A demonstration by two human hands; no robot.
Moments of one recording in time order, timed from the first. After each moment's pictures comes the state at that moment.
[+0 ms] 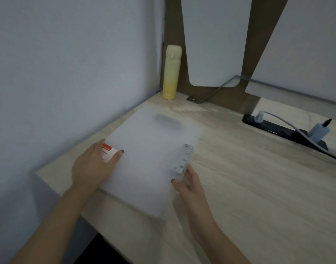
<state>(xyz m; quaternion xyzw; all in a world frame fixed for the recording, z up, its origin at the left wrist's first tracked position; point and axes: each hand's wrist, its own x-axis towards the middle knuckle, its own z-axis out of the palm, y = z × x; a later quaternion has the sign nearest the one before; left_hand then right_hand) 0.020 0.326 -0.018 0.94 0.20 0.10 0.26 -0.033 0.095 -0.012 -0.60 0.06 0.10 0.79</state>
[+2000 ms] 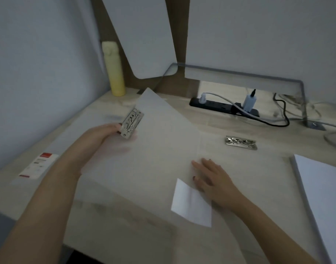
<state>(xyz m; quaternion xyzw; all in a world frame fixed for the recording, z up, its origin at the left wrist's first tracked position) 0.034 0.198 0.044 0.72 -0.03 -0.16 0.67 -0.057 -0.104 -0.034 -0.97 -0.01 0.07 0.23</state>
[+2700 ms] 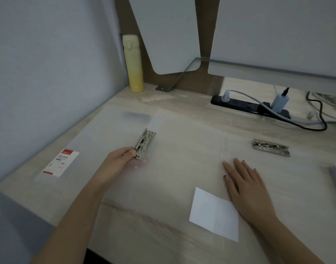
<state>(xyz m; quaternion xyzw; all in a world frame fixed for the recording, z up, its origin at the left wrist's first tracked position) 0.027 0.210 -0.020 0.75 0.06 -0.09 0.65 -0.050 -0.108 -0.060 -0.99 0.05 -0.07 0.12</state>
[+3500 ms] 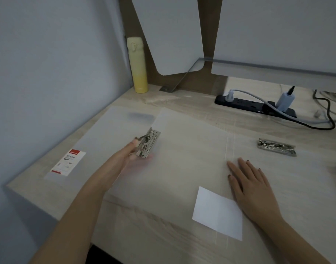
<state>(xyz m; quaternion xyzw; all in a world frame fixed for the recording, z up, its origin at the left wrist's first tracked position) 0.029 0.215 -0.007 0.73 0.03 -0.21 0.65 -0.051 -0.107 -0.060 -0.99 0.04 -0.07 0.12</state>
